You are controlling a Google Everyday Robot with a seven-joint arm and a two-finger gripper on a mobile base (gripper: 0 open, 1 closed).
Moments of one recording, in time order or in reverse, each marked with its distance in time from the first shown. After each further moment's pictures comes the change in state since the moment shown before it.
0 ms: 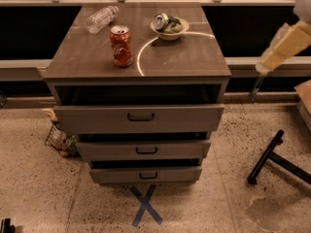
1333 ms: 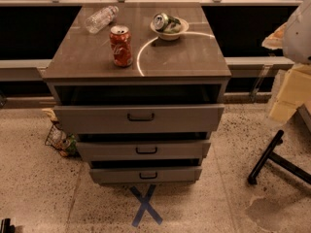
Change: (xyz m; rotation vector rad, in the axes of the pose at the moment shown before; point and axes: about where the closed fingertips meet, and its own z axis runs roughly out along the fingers) arm 0.008 0.116 -0.021 -0.296 0.260 -0.039
